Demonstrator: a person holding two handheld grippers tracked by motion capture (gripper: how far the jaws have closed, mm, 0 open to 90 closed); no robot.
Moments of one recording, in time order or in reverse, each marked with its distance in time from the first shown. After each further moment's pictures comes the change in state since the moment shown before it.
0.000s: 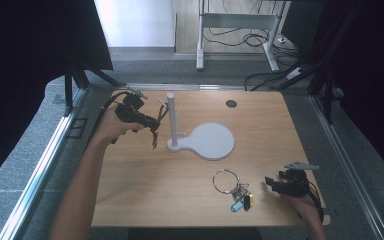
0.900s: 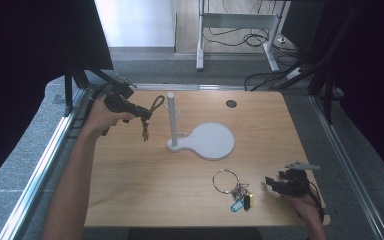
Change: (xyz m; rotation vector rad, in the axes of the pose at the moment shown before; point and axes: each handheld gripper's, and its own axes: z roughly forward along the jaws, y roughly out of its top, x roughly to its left) left arm 0.008 0.011 -0.037 -0.032 0.027 -0.036; right arm -0.001 0.000 -0.001 -0.002 0.004 0.006
